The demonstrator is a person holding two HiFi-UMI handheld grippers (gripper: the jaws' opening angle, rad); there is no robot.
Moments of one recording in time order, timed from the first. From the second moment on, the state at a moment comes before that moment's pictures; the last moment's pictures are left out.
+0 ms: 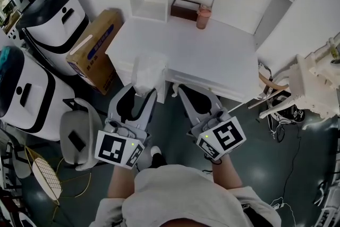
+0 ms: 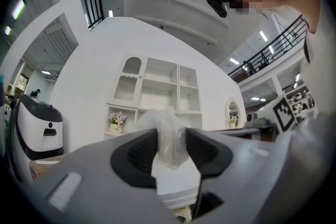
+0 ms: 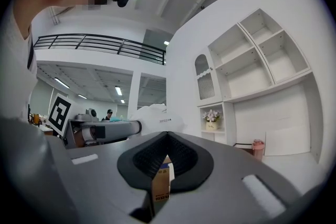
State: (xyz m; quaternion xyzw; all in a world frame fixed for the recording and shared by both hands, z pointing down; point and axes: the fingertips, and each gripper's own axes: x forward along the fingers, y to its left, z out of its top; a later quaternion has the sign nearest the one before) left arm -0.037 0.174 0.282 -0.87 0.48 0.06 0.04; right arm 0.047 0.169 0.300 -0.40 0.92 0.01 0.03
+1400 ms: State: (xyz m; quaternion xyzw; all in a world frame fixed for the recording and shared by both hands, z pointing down) left arm -0.107 0.016 0.284 -0.88 0.46 0.07 0.03; right arm -0.024 0.024 0.303 -0.41 0.91 0.01 0.02
